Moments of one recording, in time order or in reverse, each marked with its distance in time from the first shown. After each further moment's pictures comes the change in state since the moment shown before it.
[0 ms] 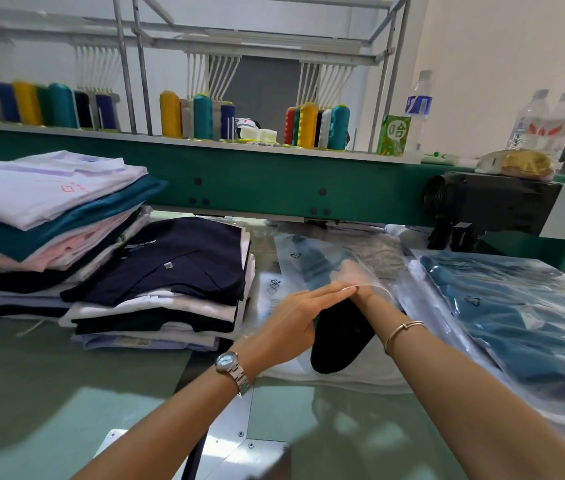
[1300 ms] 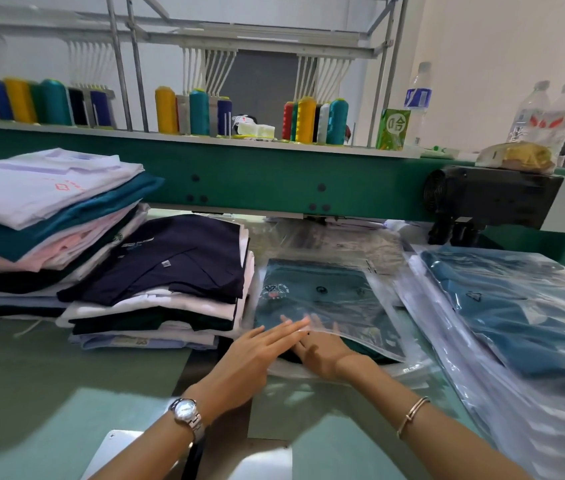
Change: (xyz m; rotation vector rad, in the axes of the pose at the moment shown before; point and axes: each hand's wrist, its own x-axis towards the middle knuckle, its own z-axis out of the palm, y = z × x) left_hand -0.082 -0.061 0.025 0.295 -0.210 -0.087; right_hand -0.043 0.068 0.072 -0.790 -0.371 -0.357
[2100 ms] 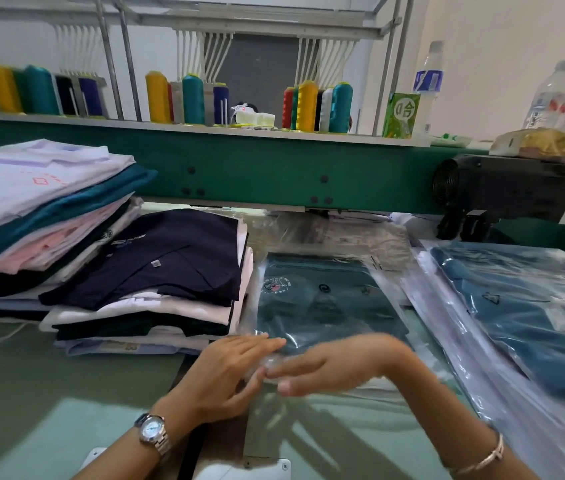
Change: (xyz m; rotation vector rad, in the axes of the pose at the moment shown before) left_hand -0.019 -0.017 -0.011 -0.066 0.174 0.045; right_hand -0.045 -0.012 -0.066 0.221 -0.523 -0.467
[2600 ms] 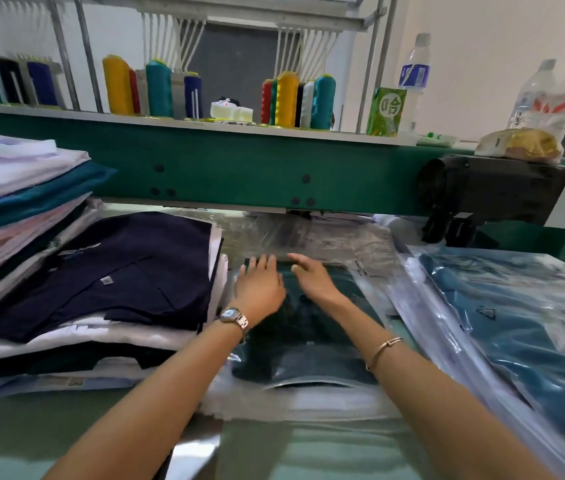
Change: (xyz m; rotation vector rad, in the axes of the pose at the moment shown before) left_hand 0.187 -0.064 0.060 0.218 -0.162 -0.618; right_hand 0.090 0.120 -0.100 0.442 1.076 0.213
